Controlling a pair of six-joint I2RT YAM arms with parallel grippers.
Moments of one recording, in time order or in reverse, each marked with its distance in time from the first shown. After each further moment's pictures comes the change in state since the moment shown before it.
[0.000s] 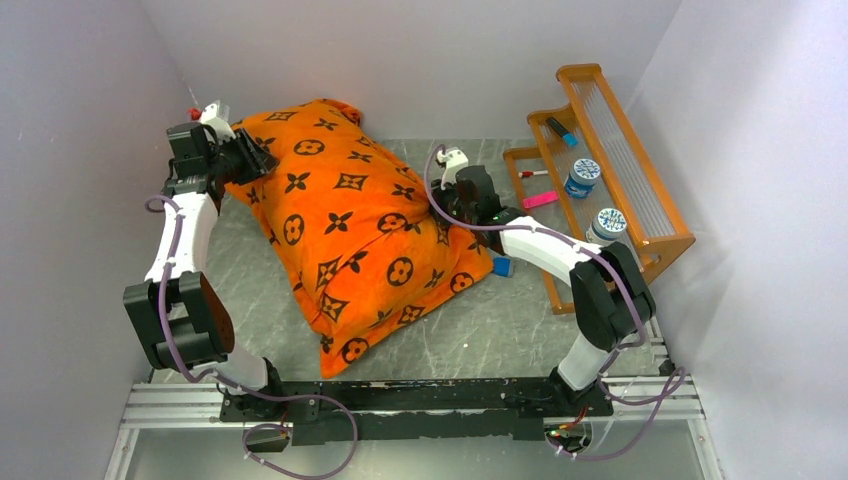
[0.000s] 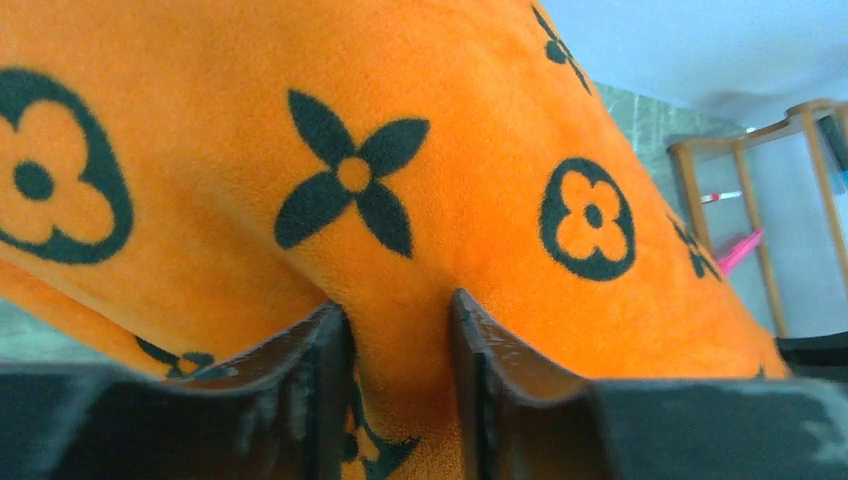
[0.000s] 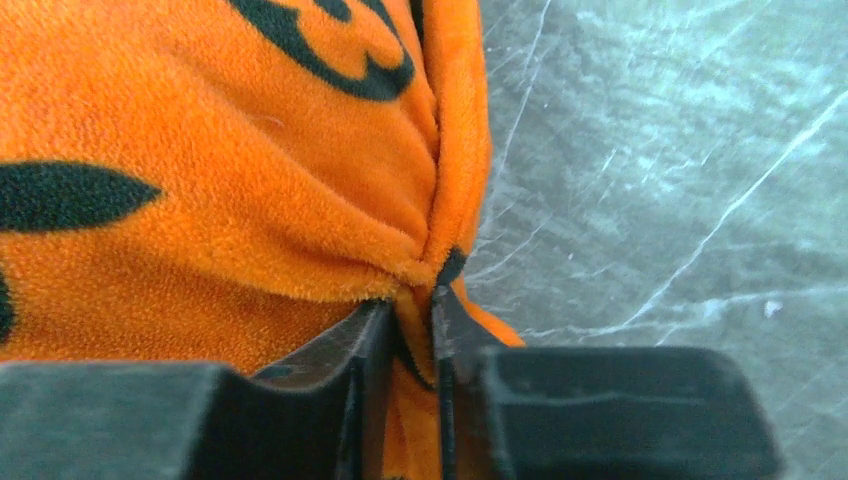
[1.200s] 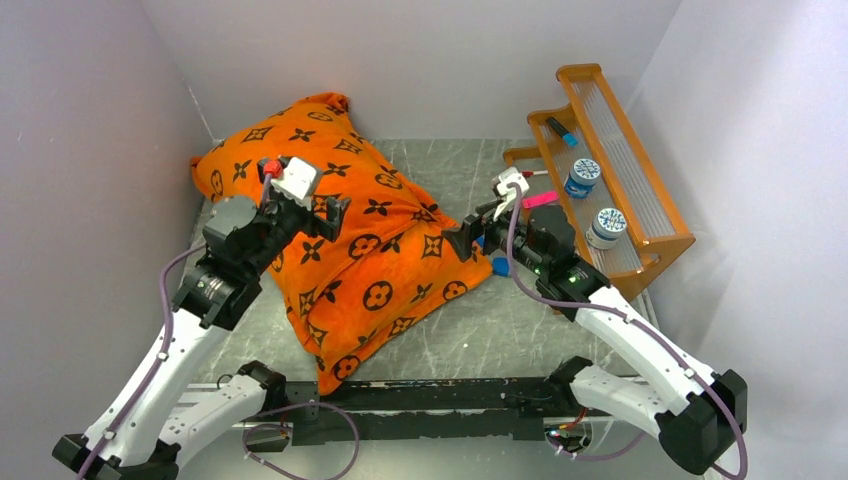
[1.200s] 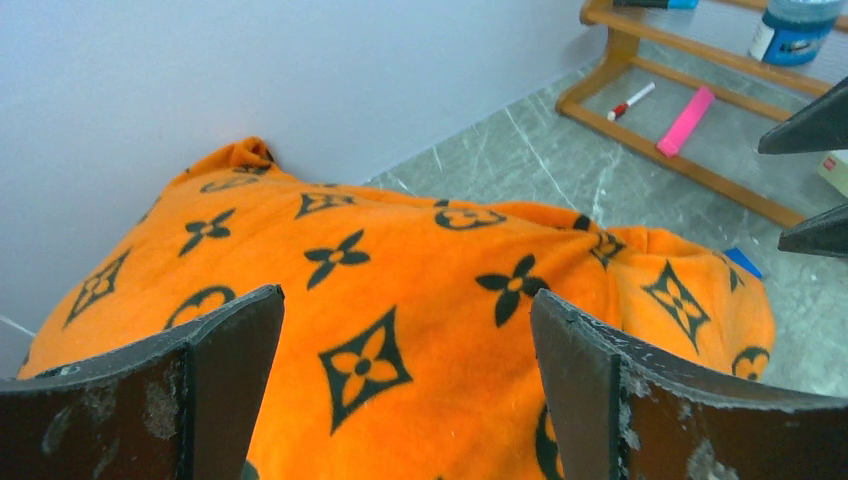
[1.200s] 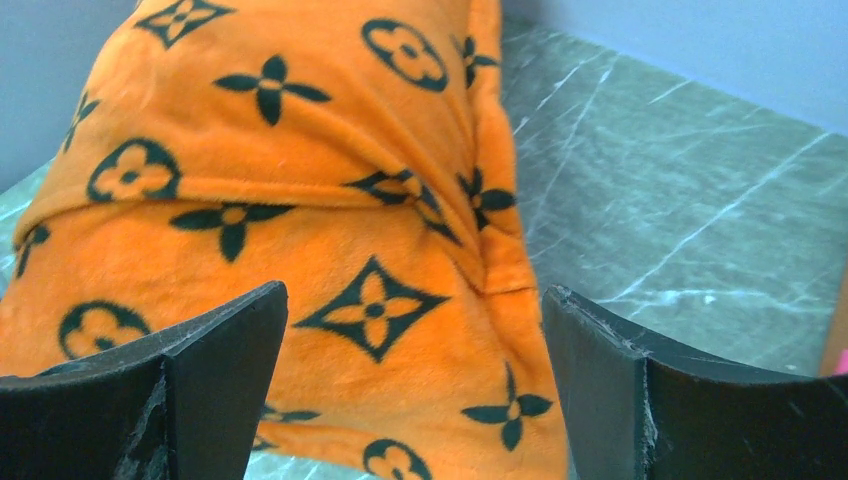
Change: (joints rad) left arm -0.710 -0.687 -0.268 0.037 -0.491 0.490; right arm 0.010 -0.712 -0.317 -0.060 -0.082 -0.048
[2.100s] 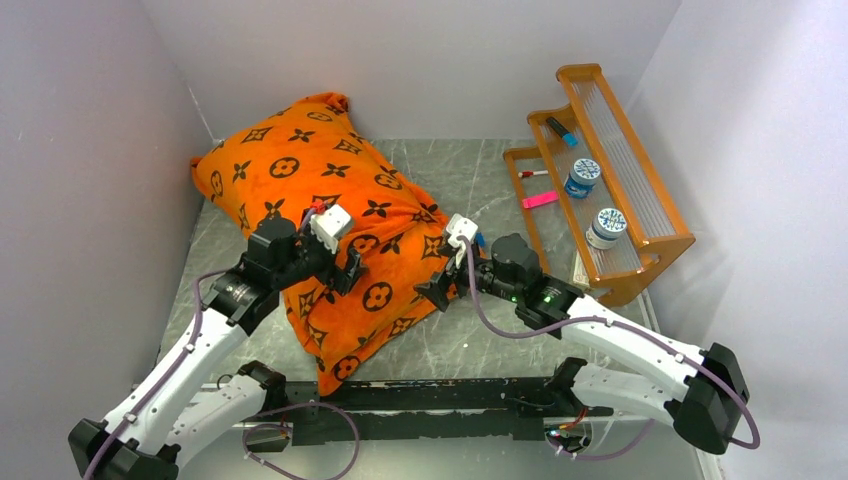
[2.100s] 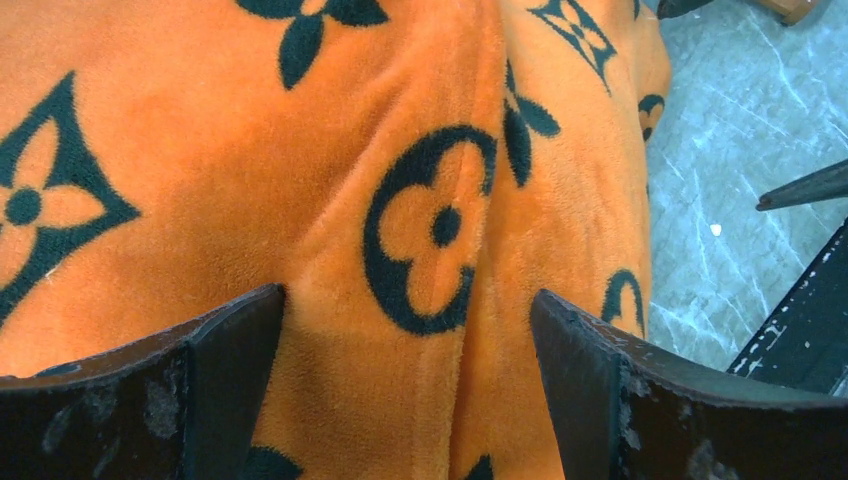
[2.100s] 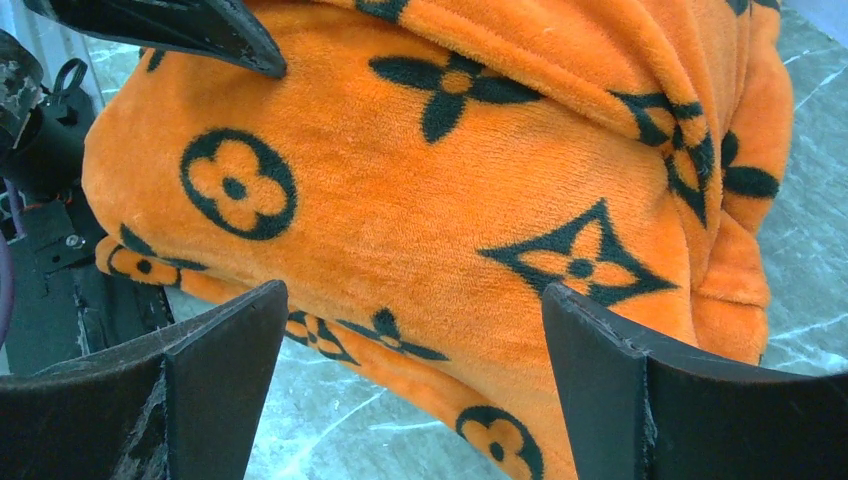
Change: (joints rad) left arm -0.006 -0.026 -0.257 -0.187 0.262 -0.034; right arm 0.267 0.032 -0.114 0.015 -0.068 -0.139
